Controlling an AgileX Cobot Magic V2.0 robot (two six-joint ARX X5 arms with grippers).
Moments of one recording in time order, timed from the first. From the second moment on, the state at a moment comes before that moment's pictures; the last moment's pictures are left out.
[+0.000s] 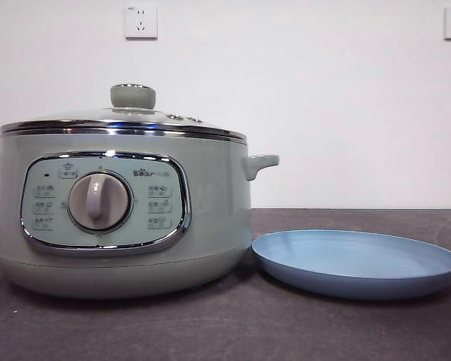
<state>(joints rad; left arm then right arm) 0.00 0.00 0.03 -0.13 0.43 -0.49 0.10 0.01 0.04 -0.17 -0.18 0.67</state>
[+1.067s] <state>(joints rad) 0.00 0.53 0.71 -0.33 0.46 -0.22 0.10 0.64 0.83 -0.42 -0.37 0.16</state>
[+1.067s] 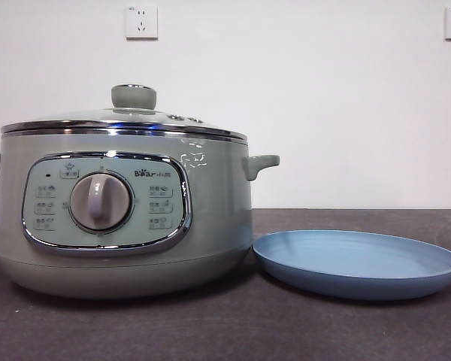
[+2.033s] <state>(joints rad) -0.36 1.08 1.09 -0.49 0.31 -0.09 0.10 0.81 0.94 -0.59 -0.39 0.08</state>
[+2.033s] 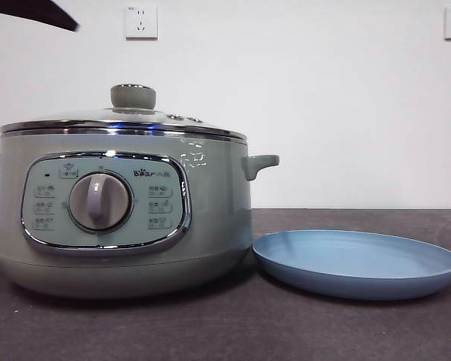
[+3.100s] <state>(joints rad) -0.47 1.36 1.19 -0.60 0.15 0.02 0.10 0.81 0.94 -0.61 -0.39 0.08</state>
